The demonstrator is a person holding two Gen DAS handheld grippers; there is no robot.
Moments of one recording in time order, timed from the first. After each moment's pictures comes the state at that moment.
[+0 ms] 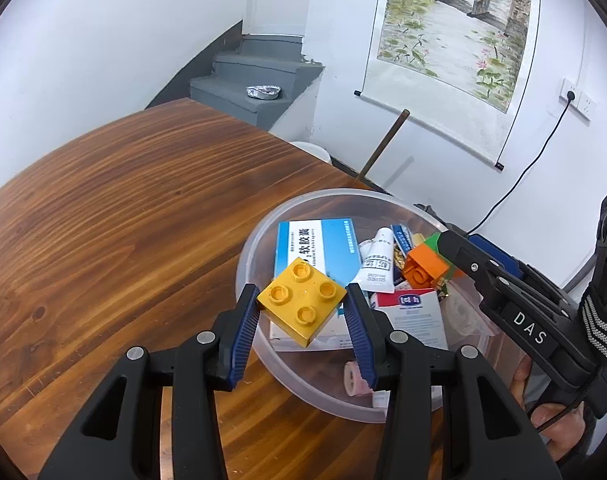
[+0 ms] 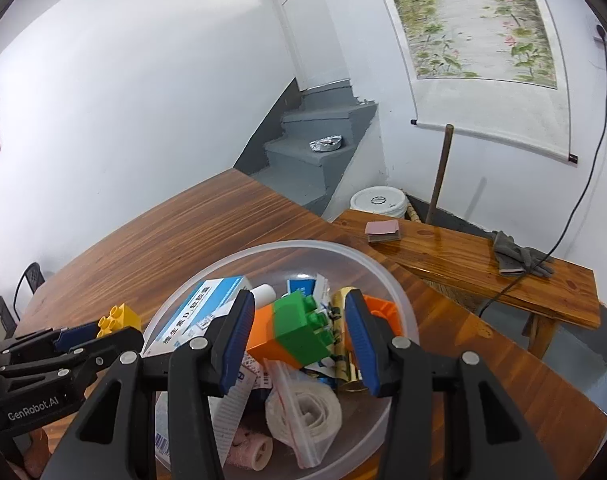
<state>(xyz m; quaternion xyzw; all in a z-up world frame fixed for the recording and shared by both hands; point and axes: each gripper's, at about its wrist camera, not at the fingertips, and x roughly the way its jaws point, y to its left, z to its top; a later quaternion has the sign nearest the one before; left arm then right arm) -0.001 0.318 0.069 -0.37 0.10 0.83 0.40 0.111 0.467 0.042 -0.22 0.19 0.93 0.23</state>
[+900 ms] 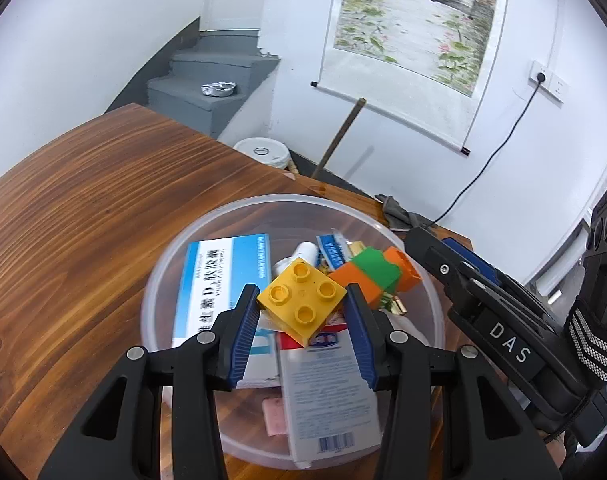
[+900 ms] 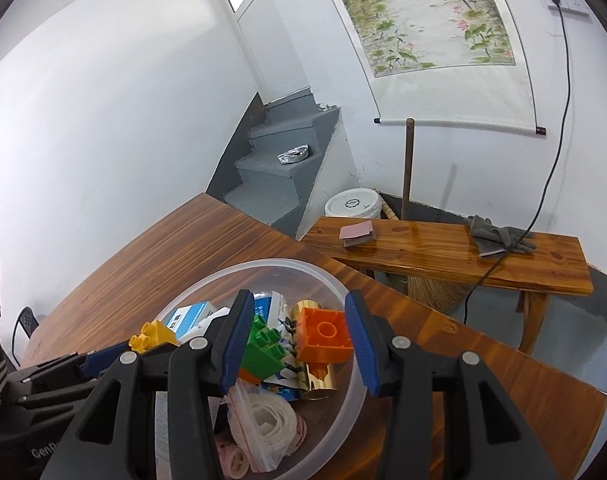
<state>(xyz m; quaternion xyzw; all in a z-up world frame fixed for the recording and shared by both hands) 0.017 0.373 0.069 -0.37 0.12 0.80 0.46 0.131 0.493 0.042 -0.20 0.25 0.91 0.28</state>
